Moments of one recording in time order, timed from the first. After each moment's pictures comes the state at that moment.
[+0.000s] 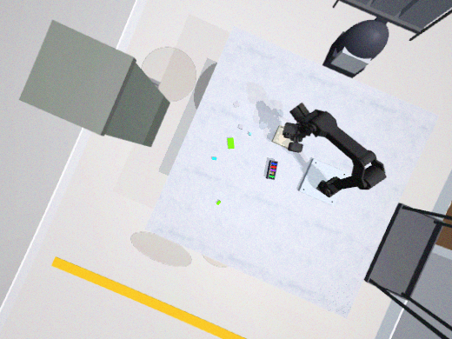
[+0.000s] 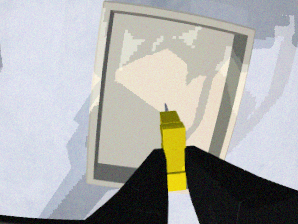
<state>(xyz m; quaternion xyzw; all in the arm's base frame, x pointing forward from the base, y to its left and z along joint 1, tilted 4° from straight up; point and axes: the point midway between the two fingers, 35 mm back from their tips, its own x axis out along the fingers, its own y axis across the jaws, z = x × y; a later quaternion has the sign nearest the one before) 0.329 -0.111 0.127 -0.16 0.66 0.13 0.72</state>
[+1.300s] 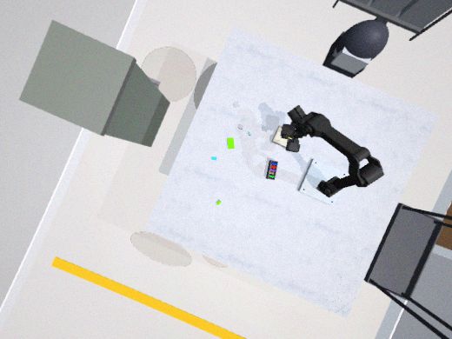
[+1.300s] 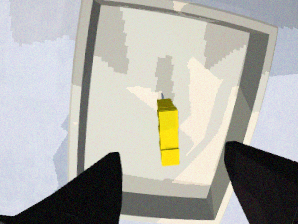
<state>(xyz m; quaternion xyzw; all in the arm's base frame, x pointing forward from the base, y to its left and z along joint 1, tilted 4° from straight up) 0.332 -0.116 0.090 -0.16 0.66 0.14 0.72</state>
